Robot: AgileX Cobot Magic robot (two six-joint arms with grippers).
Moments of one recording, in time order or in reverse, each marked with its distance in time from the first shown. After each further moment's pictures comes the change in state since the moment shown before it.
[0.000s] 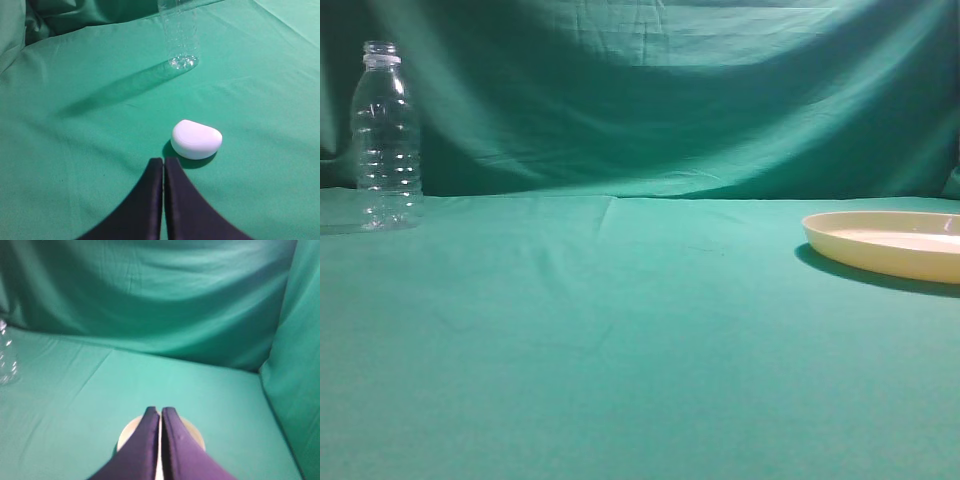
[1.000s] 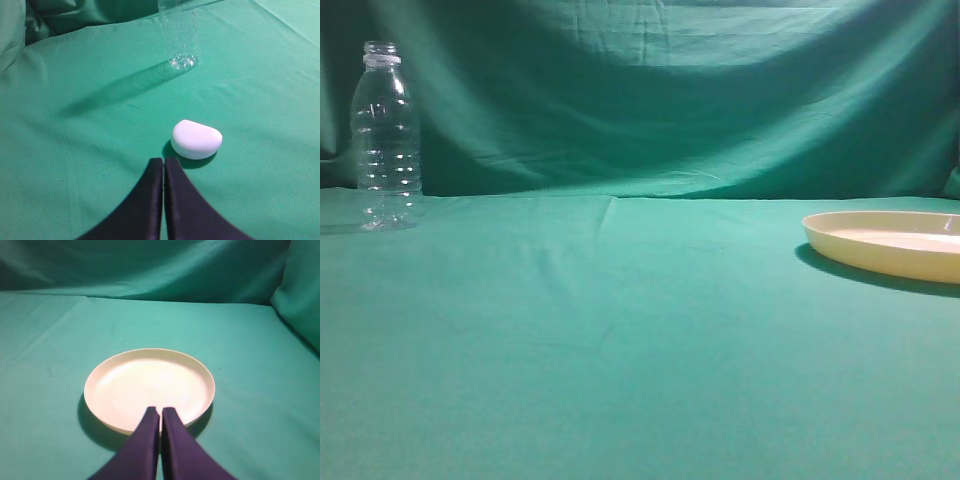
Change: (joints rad) left arm 0.000 0.000 0.000 0.000 0.000 0.000; right arm 0.083 -0.102 0.872 -0.034 -0.751 0.036
